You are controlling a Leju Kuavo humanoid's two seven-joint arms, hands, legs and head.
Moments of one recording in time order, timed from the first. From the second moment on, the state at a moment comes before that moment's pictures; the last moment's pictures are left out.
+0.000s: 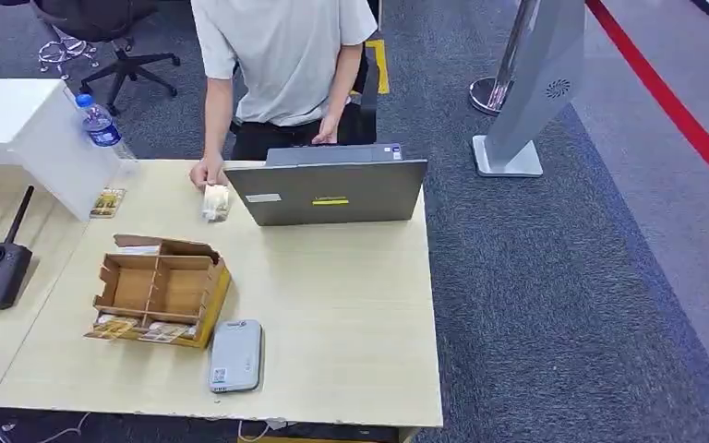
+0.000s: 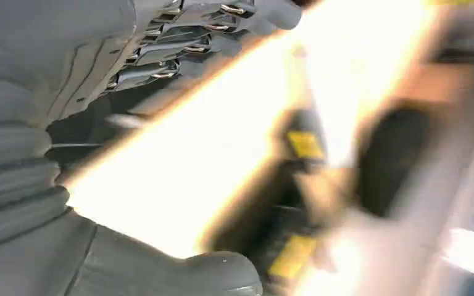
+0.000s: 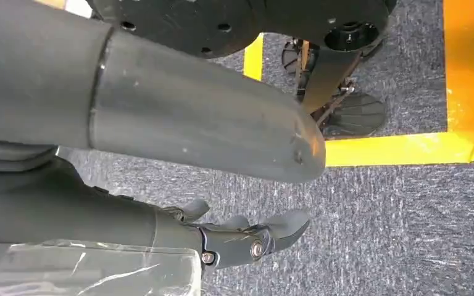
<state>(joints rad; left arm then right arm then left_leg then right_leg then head) -0.10 0.17 0.98 -1.16 0.60 0.01 -0.34 -0.01 -0.07 0.23 -0.21 -0.23 -0.18 -0.01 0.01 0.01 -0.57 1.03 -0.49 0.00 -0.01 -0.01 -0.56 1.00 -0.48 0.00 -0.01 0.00</state>
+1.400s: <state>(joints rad) -0.64 0.35 0.33 -1.16 -0.38 0.08 -0.14 -0.05 -0.07 0.33 -0.19 -0.17 -0.16 0.06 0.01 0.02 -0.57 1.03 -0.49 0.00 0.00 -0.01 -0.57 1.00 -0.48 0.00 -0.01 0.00</state>
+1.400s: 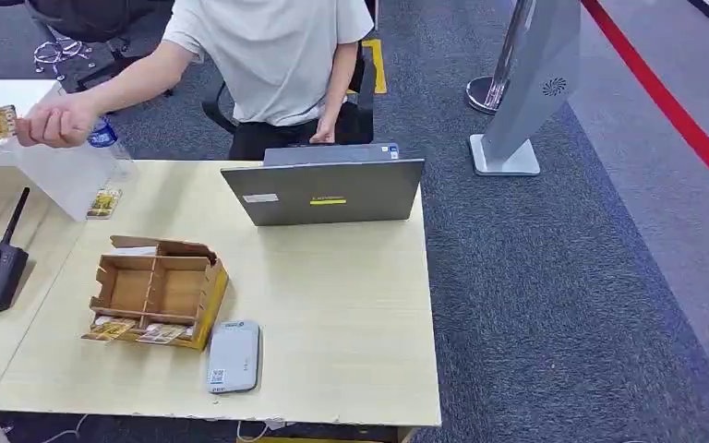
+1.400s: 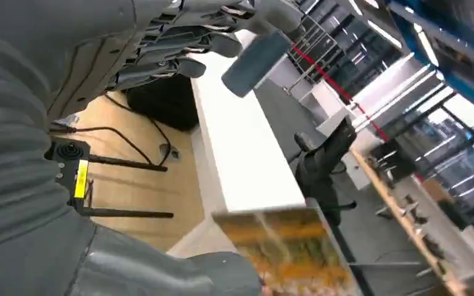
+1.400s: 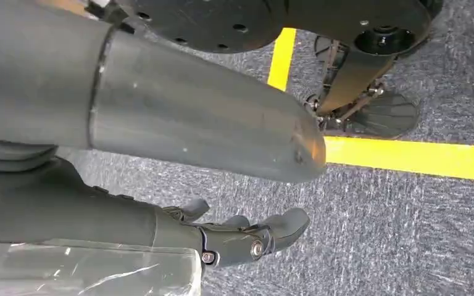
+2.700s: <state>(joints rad) -0.88 0.22 -0.32 -0.96 -1.18 0.04 0.02 -0.04 -0.06 0.40 -0.17 -0.09 -0.13 0.12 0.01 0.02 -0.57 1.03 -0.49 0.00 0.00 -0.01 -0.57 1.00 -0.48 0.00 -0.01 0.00</state>
